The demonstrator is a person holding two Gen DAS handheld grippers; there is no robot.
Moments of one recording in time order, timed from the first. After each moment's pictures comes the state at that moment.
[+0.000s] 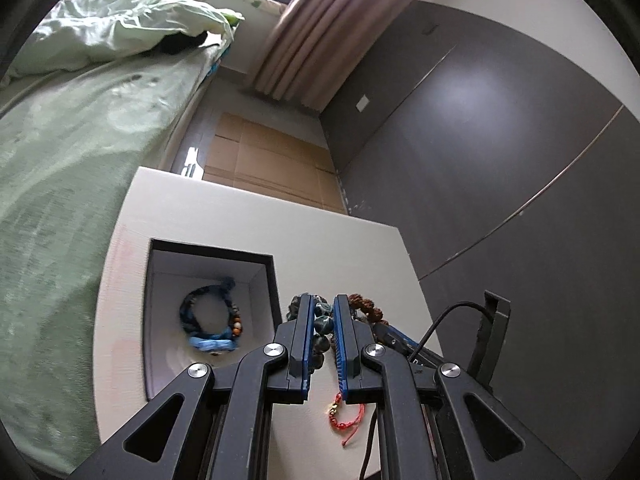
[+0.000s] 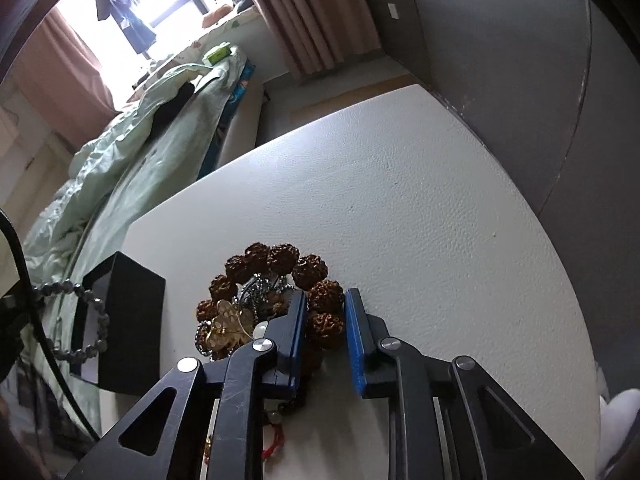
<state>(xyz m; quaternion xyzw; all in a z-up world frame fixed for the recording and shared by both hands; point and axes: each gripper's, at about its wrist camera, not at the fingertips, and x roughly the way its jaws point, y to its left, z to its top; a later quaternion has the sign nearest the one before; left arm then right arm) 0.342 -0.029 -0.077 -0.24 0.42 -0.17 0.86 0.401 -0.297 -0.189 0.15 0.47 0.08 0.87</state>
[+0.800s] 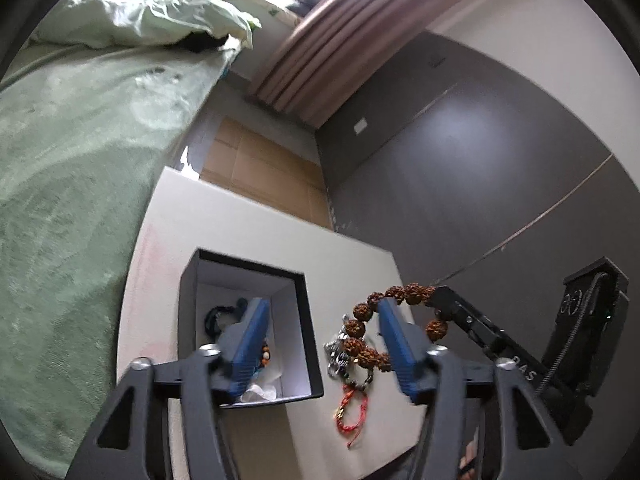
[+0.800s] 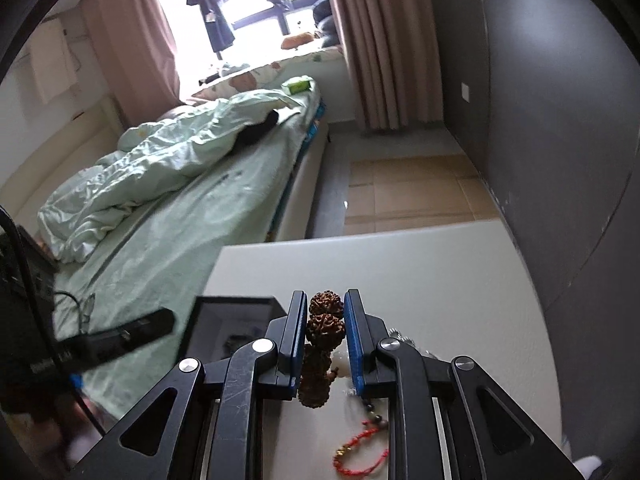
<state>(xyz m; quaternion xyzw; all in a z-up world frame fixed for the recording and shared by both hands) 0.335 0.028 -0.083 -0.31 0.38 -0.18 0.85 0.368 -0.205 -0.061 0.05 0.38 0.14 0.91</state>
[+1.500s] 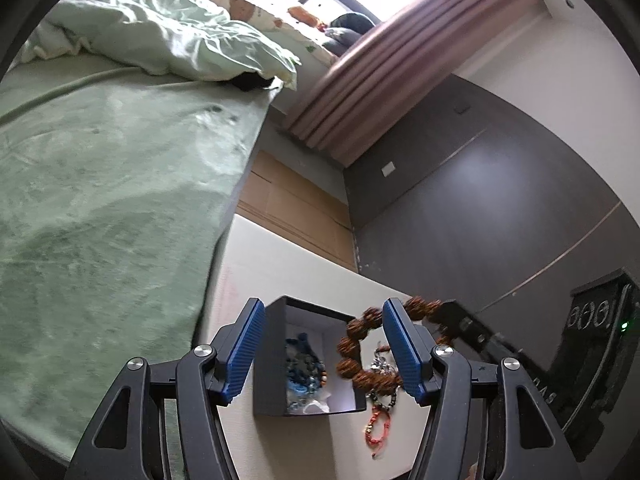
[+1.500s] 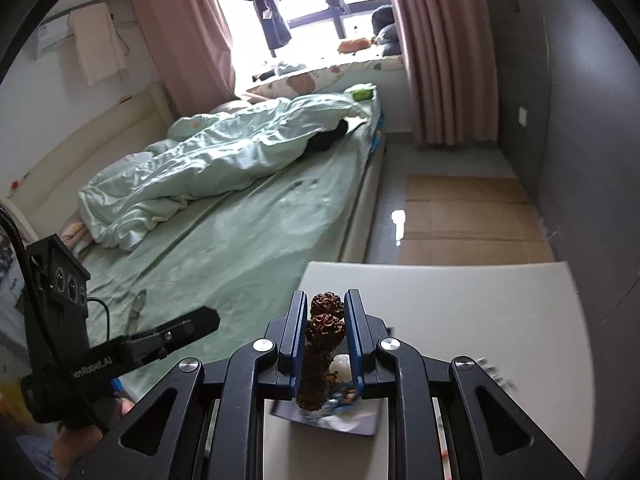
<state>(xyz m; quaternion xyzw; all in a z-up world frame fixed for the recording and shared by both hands) 0.310 0.099 -0.068 -0.34 0.35 -0.11 0.87 0.366 -0.113 -0.030 0.04 0.37 0.23 0.90</state>
